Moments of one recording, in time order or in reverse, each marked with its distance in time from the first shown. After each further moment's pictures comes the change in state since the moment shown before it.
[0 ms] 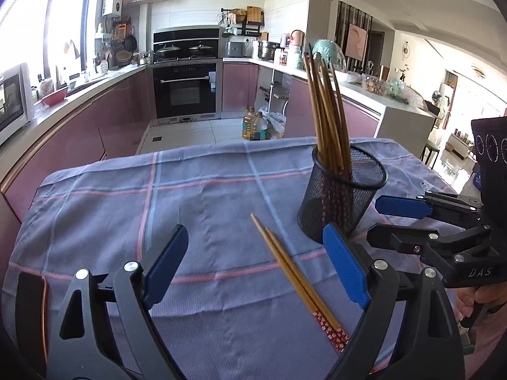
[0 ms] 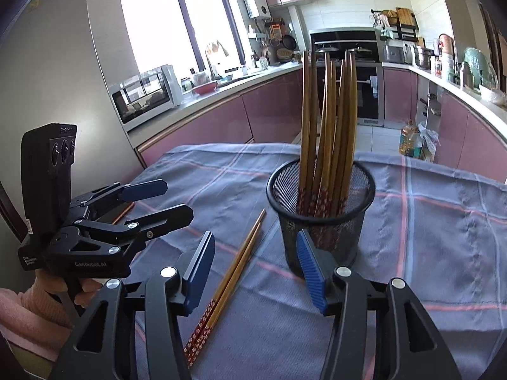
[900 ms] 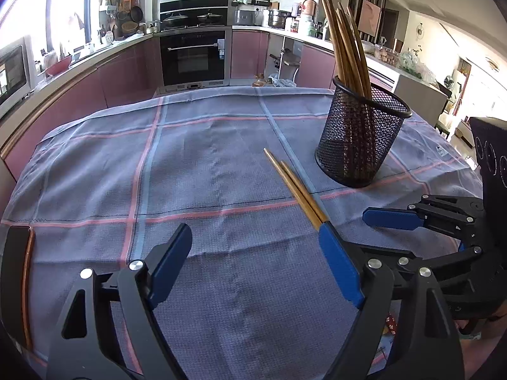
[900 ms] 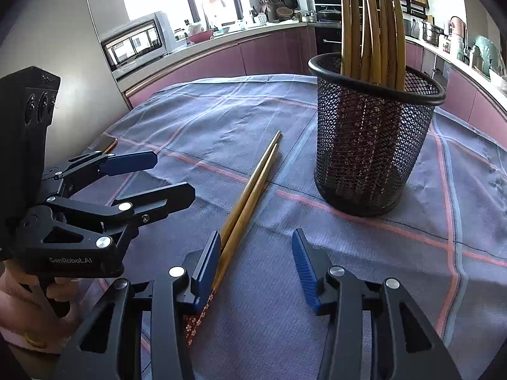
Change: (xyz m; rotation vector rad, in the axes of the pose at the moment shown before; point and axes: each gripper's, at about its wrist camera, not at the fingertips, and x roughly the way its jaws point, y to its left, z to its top) left arm 0.023 0.003 -0.051 -0.025 0.144 0.030; right arm 0.049 0.030 -0.041 -0.042 0.172 -0.068
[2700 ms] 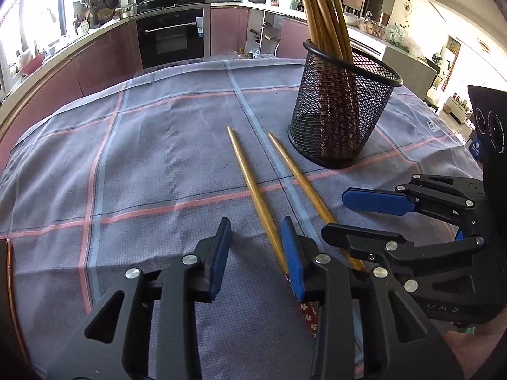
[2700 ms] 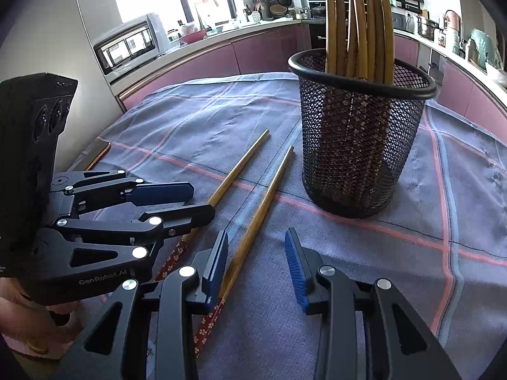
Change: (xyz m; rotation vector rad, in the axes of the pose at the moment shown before) left arm 0.033 -0.024 0.005 0.053 0.121 -0.063; right arm -0.001 -0.015 0.006 0.028 0.009 0.000
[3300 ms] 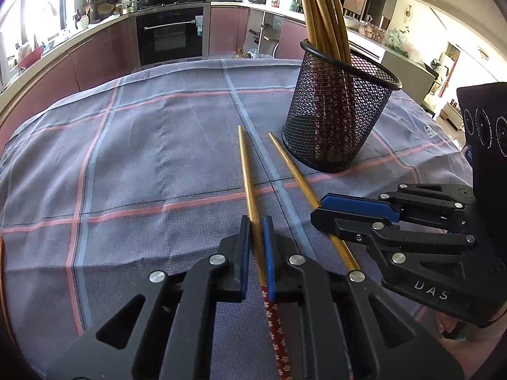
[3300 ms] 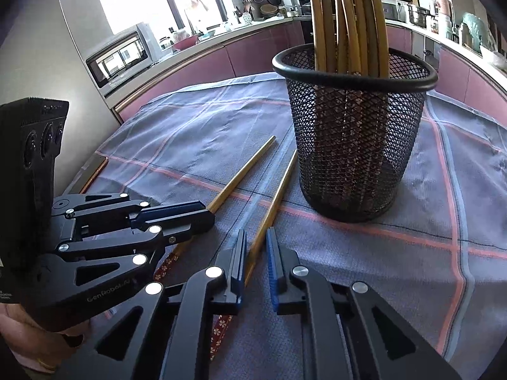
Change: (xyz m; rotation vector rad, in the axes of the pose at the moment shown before) left arm 0.004 -0.003 0.001 -0.026 -0.004 -0.028; right arm 0.007 -0.012 0.004 0.085 -0.010 0.035
